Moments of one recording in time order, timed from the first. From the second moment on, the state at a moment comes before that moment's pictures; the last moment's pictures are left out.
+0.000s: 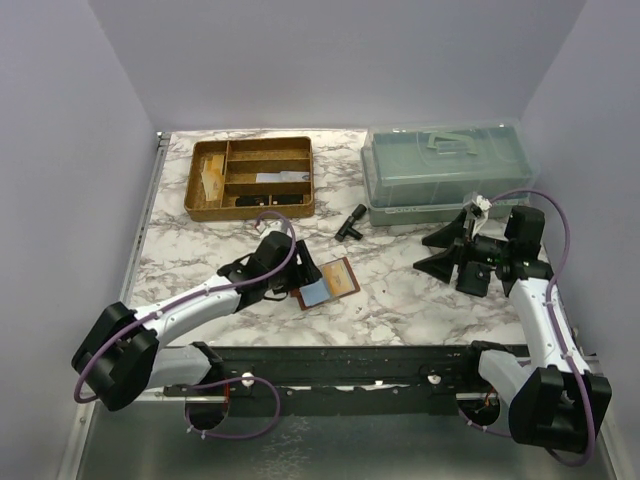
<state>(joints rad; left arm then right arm) -0.72 1.20 0.60 -0.14 -0.04 -0.92 -0.18 0.96 0.64 -0.28 -1.32 -0.25</state>
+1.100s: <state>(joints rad) -0.50 1.22 0.37 0.11 0.15 -0.97 -0.02 1.06 0.63 -0.23 -1.28 -0.20</state>
